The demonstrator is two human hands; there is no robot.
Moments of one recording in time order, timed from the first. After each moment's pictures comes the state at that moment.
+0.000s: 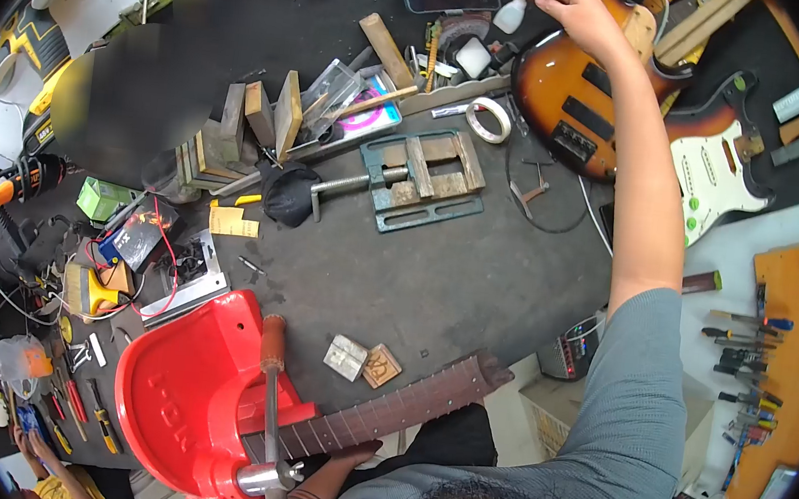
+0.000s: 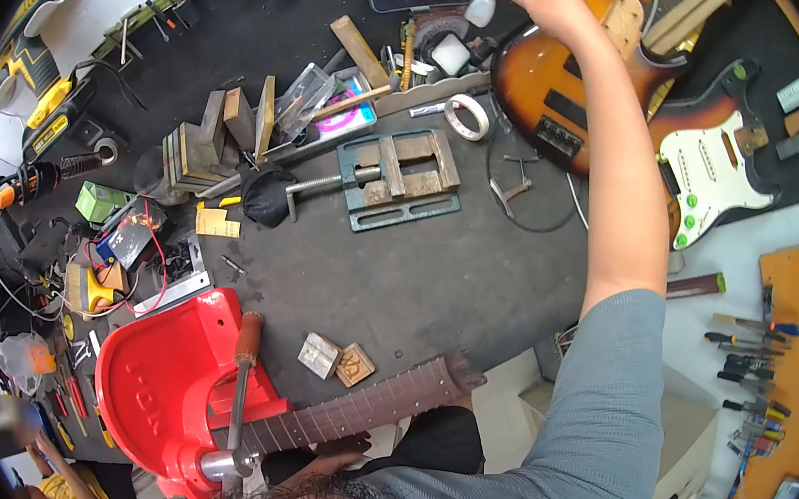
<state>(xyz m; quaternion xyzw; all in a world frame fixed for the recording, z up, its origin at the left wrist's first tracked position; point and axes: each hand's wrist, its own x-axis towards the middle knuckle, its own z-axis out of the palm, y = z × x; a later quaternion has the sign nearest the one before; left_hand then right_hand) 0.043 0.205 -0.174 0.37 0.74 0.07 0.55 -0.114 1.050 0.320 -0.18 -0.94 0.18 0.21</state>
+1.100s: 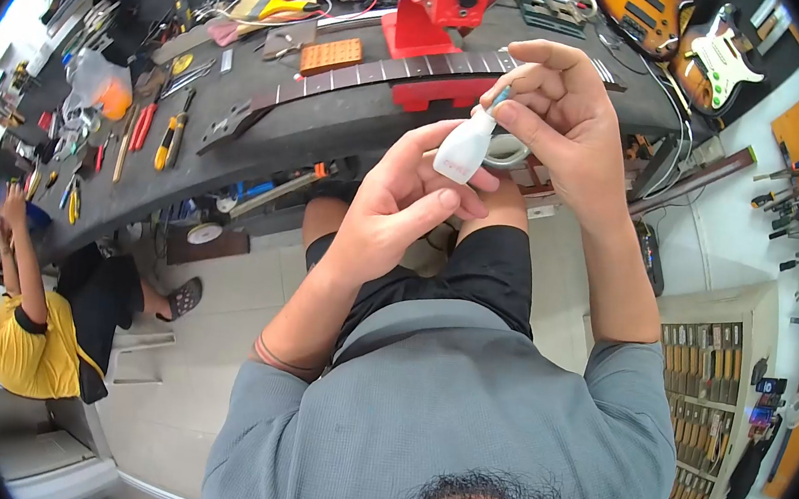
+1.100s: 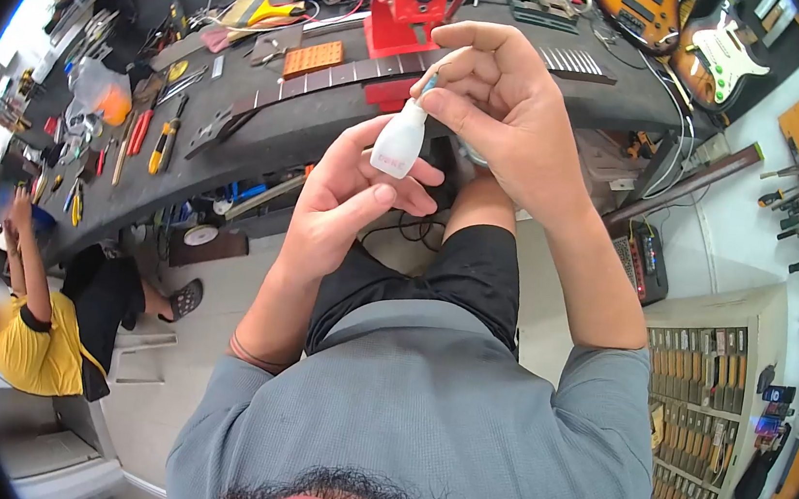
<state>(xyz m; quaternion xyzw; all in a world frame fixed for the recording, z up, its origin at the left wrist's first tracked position) 0.019 0.036 0.185 0.43 0.37 0.74 0.36 0.129 0.230 0.254 0.07 -0.72 0.62 0.31</state>
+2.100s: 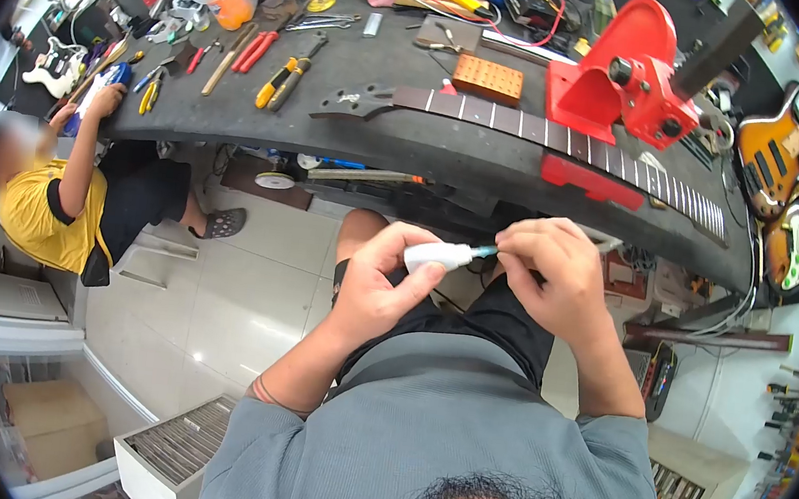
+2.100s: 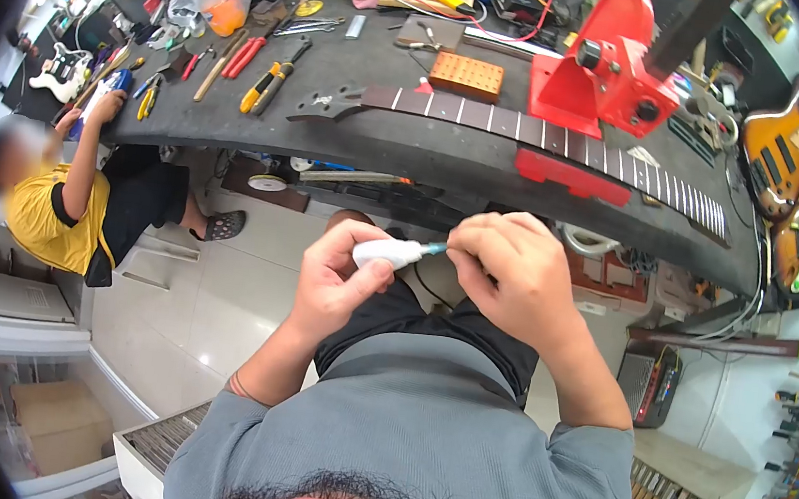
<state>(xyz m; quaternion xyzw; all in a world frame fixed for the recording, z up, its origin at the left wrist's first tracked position) -0.018 -0.072 0.125 0.24 0.59 0.75 0.18 0.035 0.183 0.181 0.22 -0.88 0.29 0.29</state>
